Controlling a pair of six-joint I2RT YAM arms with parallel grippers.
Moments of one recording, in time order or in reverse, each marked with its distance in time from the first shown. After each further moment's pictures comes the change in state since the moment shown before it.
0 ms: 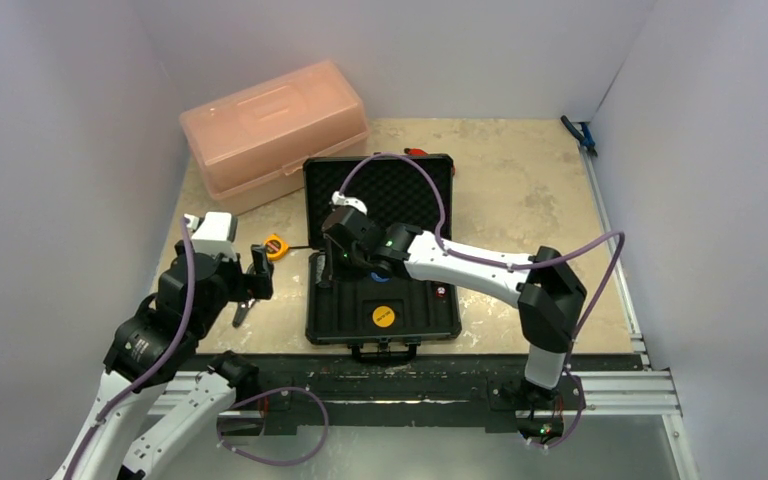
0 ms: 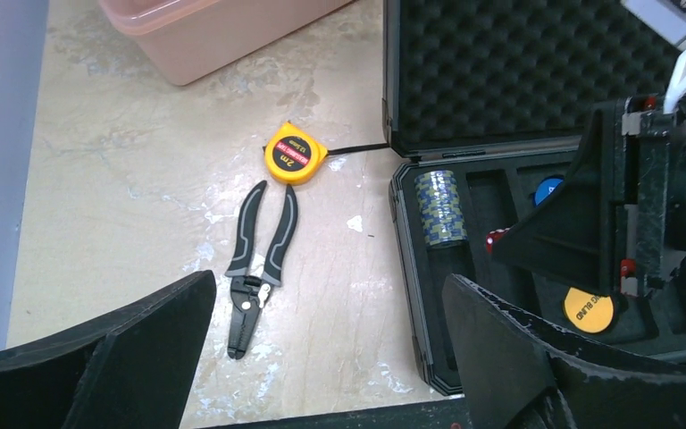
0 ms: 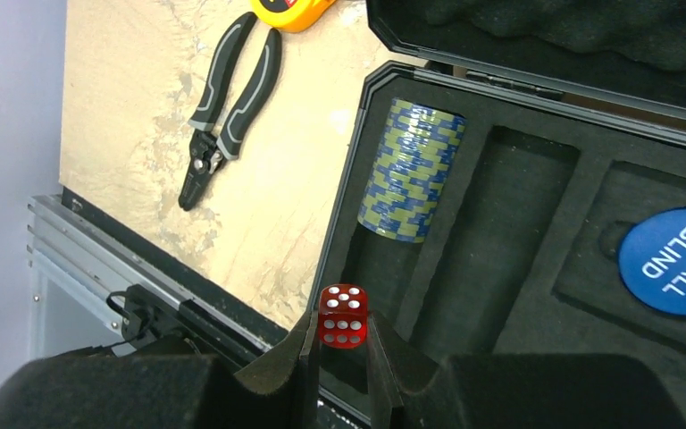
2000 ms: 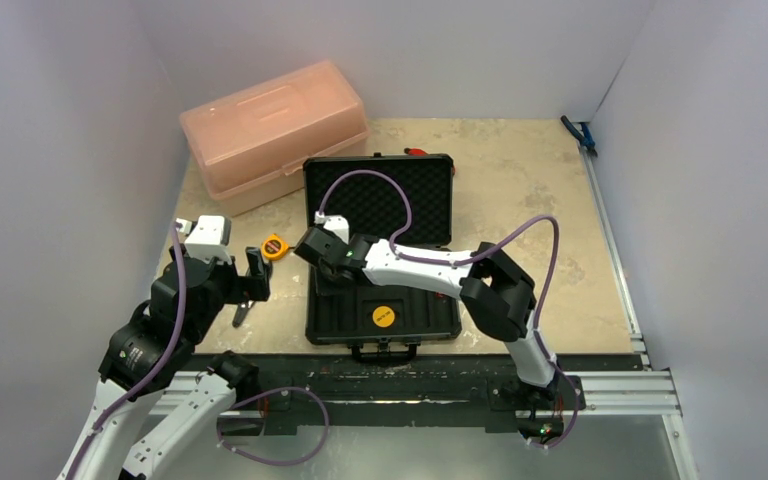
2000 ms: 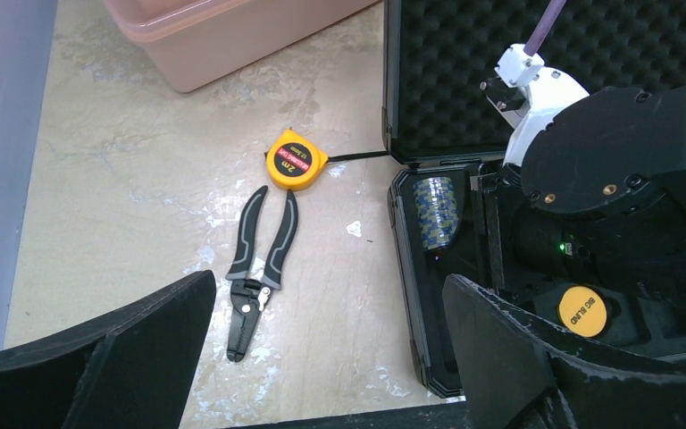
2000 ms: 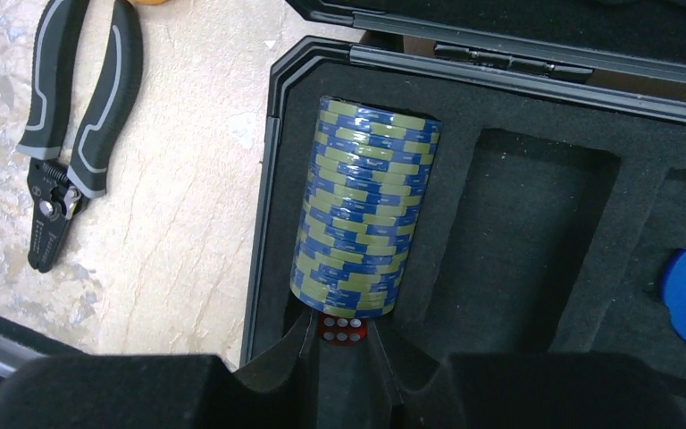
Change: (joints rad) left arm 0.008 -0.042 0.000 -0.002 -0.007 -0.005; right arm 0.061 0.270 0.176 -0.114 0.151 0.050
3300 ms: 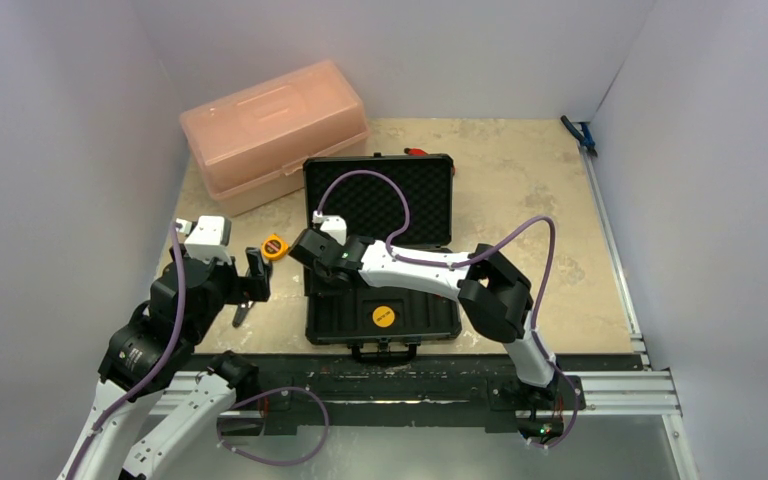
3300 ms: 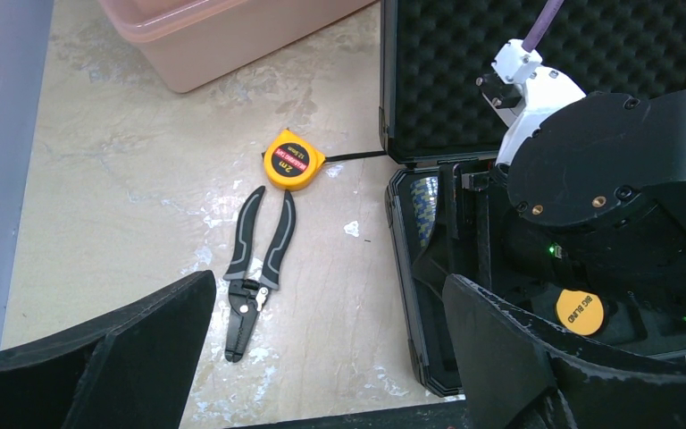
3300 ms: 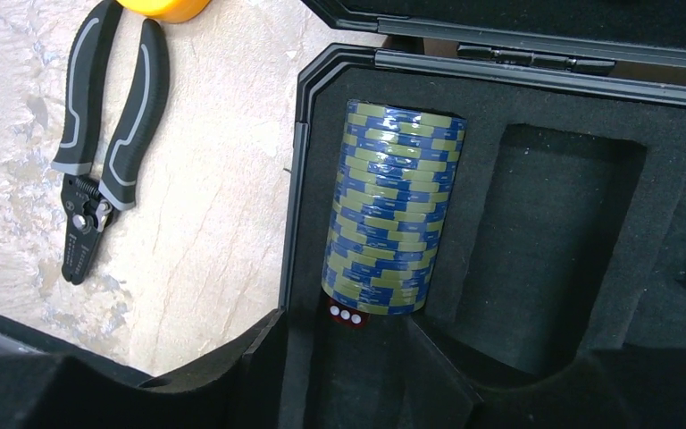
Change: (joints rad) left arm 0.000 -0.003 0.000 0.000 0.008 0.000; right arm 0.011 0.020 0.039 -0.019 0.036 0.065
